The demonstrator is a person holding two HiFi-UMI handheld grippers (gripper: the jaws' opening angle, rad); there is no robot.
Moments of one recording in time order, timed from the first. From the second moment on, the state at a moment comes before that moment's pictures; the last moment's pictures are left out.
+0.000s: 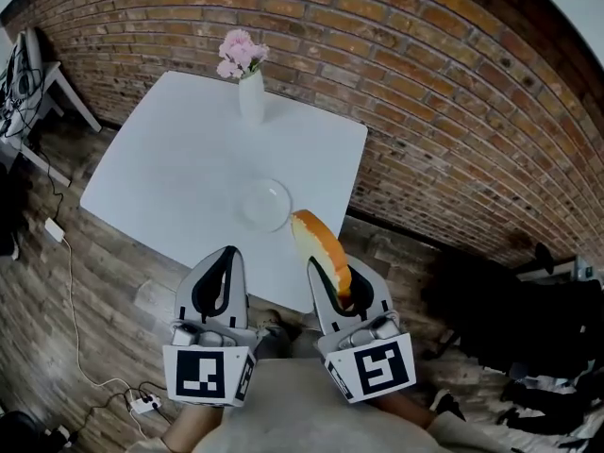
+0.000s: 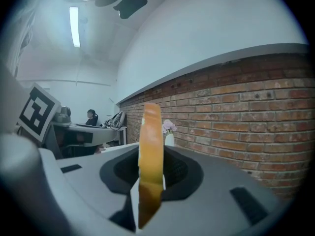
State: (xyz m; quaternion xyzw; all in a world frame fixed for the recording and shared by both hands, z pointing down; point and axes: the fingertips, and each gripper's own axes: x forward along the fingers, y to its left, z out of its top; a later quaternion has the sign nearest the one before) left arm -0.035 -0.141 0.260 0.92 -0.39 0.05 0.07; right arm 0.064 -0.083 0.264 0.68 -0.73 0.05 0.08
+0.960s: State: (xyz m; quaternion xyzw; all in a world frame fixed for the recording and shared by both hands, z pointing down) left arm -0.024 -0.203 0.306 0.89 -0.43 0.09 0.09; right arm 0.074 -0.180 0.337 0.58 -0.80 0.11 0.11
